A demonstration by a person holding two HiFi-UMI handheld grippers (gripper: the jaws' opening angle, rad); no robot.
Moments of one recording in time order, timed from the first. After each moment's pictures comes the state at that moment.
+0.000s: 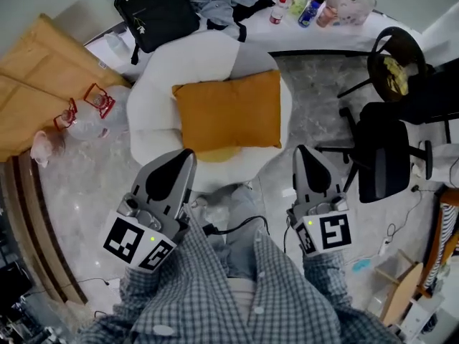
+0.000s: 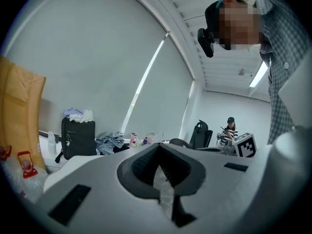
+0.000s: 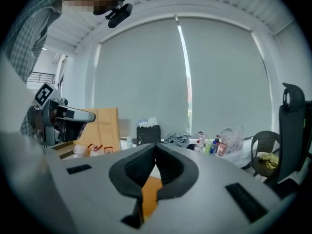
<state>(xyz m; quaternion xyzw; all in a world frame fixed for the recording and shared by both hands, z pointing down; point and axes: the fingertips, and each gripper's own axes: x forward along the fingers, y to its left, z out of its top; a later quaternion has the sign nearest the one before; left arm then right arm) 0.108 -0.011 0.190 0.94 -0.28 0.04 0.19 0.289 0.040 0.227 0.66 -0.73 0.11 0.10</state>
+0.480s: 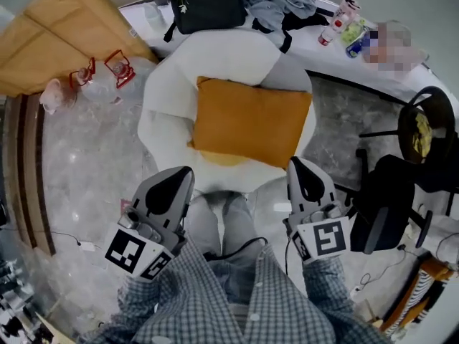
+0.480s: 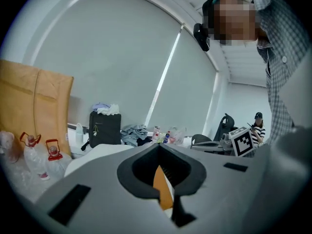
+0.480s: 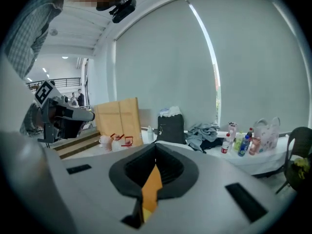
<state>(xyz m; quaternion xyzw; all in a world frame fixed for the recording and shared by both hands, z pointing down) 0.097 -0.021 0.246 0.89 -0.41 0.08 0.21 0.278 -0.031 0.294 0.52 -0.83 0.14 0.14</state>
